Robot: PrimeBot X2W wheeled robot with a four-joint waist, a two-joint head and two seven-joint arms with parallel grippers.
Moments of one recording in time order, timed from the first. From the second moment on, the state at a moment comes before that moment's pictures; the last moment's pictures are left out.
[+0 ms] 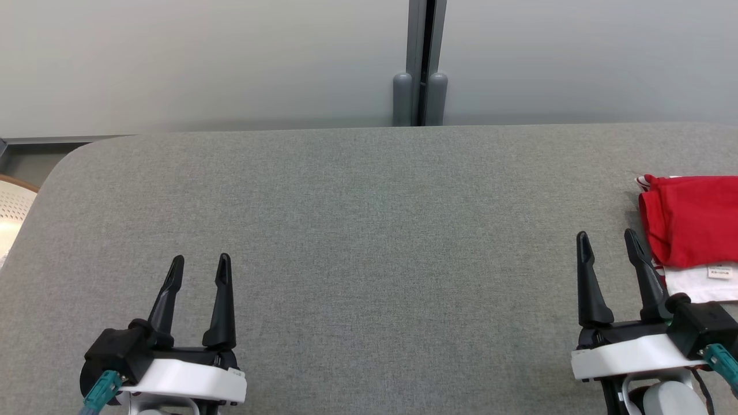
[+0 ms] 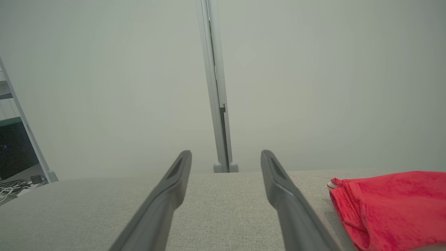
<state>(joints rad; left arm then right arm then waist) -0.03 0.05 -0.06 0.13 -0.31 -0.07 -0.26 -0.10 -0.05 0.04 0.17 0.17 0.13 -0.26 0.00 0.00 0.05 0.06</state>
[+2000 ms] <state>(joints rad) -0.05 0.05 0.02 0.22 -1.05 -0.10 -0.06 -0.08 -0.05 -0.03 0.24 0.98 0.13 -0.06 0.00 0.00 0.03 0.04</state>
